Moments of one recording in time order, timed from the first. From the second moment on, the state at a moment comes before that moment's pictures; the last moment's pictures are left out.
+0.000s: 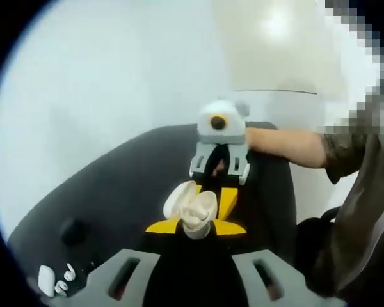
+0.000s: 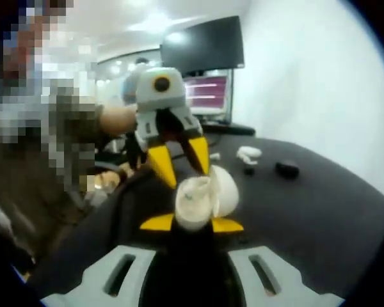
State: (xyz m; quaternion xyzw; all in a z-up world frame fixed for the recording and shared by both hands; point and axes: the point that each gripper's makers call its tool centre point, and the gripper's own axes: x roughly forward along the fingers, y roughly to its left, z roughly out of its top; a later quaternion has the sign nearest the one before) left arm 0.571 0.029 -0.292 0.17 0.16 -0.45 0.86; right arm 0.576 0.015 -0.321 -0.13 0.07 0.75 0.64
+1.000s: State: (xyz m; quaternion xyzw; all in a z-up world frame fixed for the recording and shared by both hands) left arm 0.578 0.025 -0.280 0.12 0.13 -0.45 0.88; right arm 0.576 0.015 -0.321 -0.13 0.07 0.75 0.64
